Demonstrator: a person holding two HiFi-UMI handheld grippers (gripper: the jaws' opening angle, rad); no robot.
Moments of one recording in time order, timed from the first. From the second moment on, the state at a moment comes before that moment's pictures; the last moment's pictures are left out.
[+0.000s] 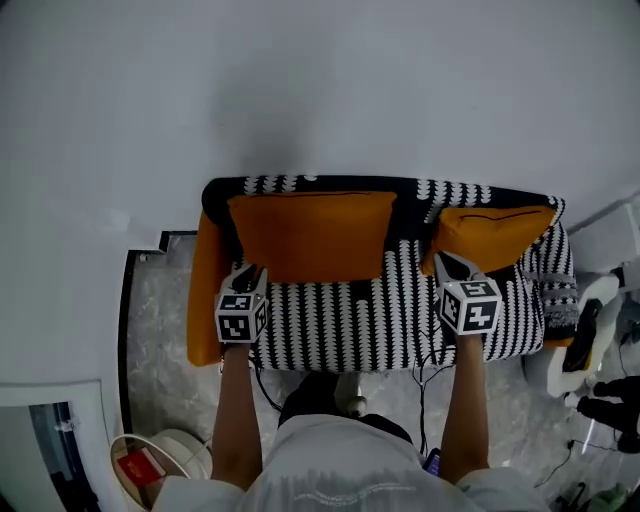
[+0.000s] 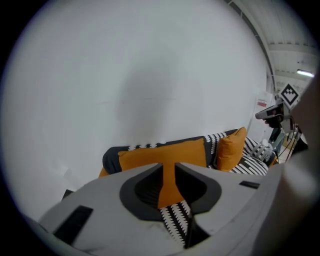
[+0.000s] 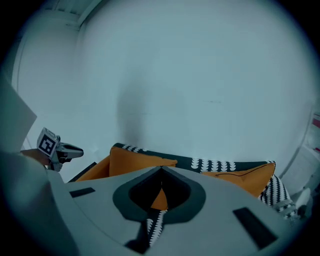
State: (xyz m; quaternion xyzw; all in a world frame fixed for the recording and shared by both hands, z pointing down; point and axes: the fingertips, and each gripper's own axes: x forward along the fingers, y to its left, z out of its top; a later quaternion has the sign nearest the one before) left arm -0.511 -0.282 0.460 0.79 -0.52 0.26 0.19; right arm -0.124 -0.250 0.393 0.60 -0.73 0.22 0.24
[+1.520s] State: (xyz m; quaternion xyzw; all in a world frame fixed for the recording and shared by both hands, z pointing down) left arm -0.404 0.073 0.229 0.87 -0.46 0.16 -0.06; right arm -0.184 0.110 0.240 0.55 -0.81 0.04 0.21
